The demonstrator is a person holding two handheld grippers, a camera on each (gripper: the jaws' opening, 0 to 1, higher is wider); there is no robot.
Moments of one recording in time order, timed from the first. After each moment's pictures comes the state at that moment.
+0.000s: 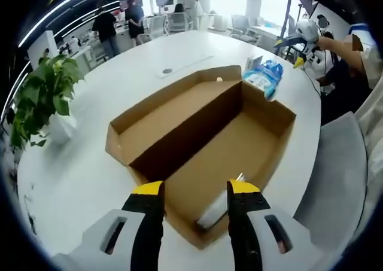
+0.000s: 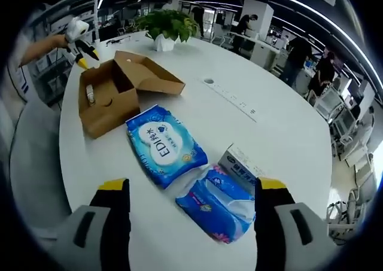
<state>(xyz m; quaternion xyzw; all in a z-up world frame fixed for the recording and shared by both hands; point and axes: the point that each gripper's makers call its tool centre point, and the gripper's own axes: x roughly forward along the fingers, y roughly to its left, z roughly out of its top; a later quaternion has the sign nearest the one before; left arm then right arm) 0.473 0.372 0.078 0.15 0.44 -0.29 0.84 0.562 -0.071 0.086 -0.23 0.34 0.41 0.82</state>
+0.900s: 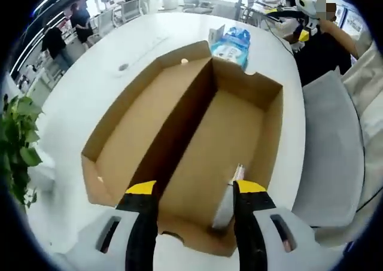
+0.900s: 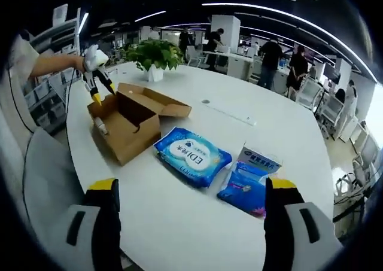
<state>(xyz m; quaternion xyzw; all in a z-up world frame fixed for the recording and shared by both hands) 0.491 0.349 0.061 0.25 0.48 -0.41 0.74 0.481 -0.056 0.121 -0.14 0.28 0.35 0.88</state>
